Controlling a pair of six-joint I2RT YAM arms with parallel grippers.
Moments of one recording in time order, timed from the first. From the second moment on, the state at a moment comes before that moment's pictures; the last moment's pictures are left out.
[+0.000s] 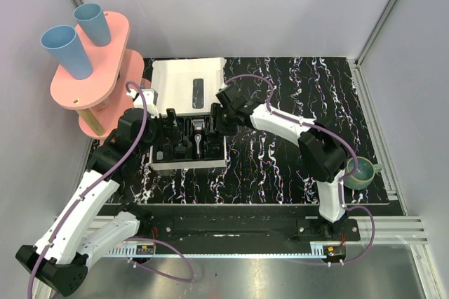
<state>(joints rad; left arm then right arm) -0.45 0.83 0.95 -0.65 -0.20 -0.34 0.76 1.99 1.54 -0.44 -0.12 0.75</state>
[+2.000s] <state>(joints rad) -0.45 0.83 0.95 -0.66 -0.20 -0.34 0.84 2.16 1.77 -0.67 0.08 0.76</state>
